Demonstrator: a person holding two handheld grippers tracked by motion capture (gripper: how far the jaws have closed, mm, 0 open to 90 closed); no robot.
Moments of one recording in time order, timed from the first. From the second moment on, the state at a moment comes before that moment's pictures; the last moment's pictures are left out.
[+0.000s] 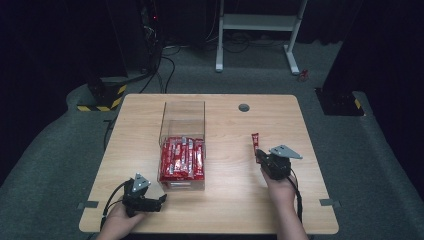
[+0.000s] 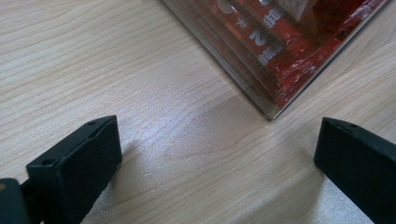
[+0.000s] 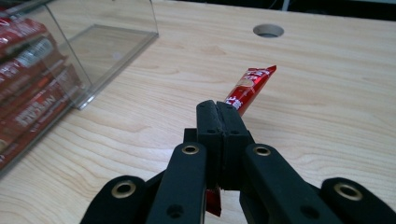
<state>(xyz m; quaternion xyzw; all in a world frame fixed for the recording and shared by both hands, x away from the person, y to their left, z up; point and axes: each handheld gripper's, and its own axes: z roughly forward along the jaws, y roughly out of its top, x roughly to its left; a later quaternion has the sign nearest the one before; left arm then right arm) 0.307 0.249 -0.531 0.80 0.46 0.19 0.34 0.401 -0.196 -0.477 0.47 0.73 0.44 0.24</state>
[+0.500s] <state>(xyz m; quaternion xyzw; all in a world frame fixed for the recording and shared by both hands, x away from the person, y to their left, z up) 0.307 0.249 -0.531 0.80 0.46 0.19 0.34 0.415 -0.202 -0.501 0.50 0.74 0.40 0.22</state>
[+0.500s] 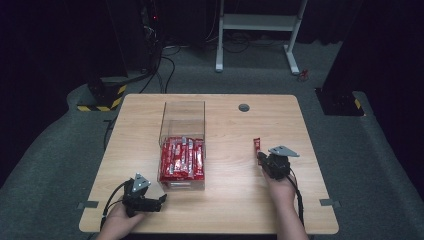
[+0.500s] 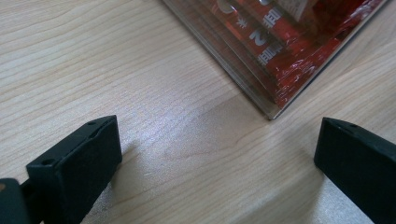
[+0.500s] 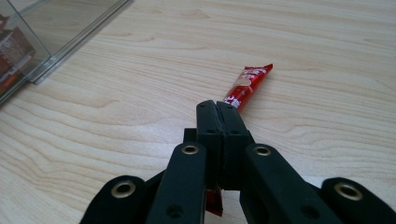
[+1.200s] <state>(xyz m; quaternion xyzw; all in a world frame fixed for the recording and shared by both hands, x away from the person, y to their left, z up) 0.307 0.248 -0.531 0.80 0.46 0.19 0.34 0.420 -0.202 -0.513 0.51 0.75 0.37 0.22</state>
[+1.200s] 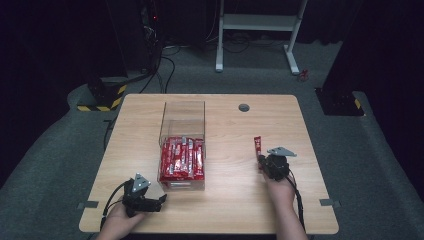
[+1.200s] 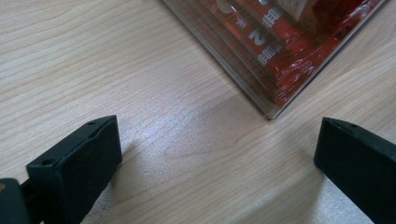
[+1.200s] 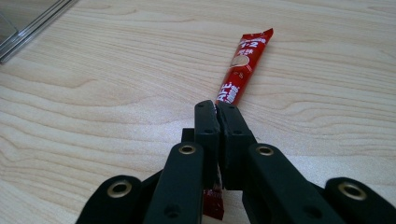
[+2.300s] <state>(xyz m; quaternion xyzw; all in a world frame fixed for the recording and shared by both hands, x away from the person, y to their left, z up) 0.307 0.248 -0.531 0.80 0.46 0.19 0.34 0.403 -0.188 -0.488 0.50 0.73 0.40 0.24</state>
